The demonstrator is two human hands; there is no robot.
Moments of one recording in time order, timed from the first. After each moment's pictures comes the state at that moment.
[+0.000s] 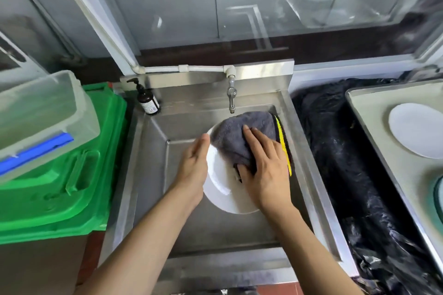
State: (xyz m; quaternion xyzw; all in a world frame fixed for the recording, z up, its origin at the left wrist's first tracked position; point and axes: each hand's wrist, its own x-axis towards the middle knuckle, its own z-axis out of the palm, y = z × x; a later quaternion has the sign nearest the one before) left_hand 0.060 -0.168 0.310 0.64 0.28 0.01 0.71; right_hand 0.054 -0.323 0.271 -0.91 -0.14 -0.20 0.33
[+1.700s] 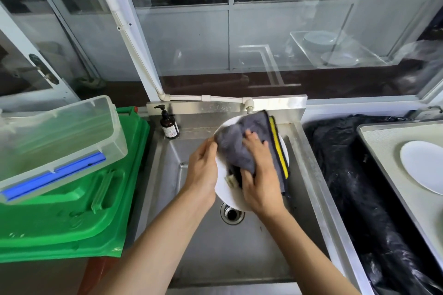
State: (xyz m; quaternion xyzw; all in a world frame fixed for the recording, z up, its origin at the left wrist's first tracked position) left_hand 0.079 -0.126 0.363 0.62 0.21 0.08 0.75; right_hand 0.084 -0.249 0.303 -0.82 -0.18 -0.18 0.50
